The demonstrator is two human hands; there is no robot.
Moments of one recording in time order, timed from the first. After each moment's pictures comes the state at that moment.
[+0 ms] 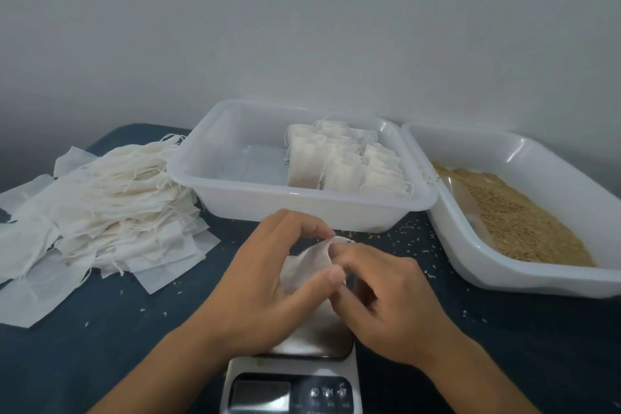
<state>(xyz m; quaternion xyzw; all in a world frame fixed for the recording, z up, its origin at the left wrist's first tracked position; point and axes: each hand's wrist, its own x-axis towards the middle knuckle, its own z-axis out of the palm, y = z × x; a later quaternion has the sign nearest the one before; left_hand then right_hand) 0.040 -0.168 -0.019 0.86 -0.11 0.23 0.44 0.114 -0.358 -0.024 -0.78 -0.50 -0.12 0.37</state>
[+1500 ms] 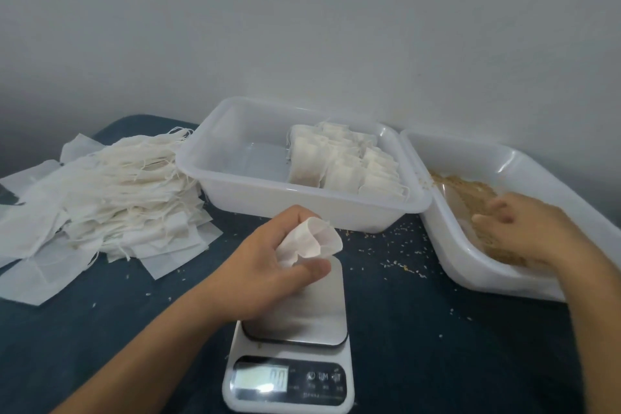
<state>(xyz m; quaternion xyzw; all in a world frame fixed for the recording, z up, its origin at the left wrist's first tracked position) 0.046 -0.156 -0.016 0.80 -0.09 0.10 0.58 0.235 -0.484 0.047 -1.00 -0.02 0.02 0.09</state>
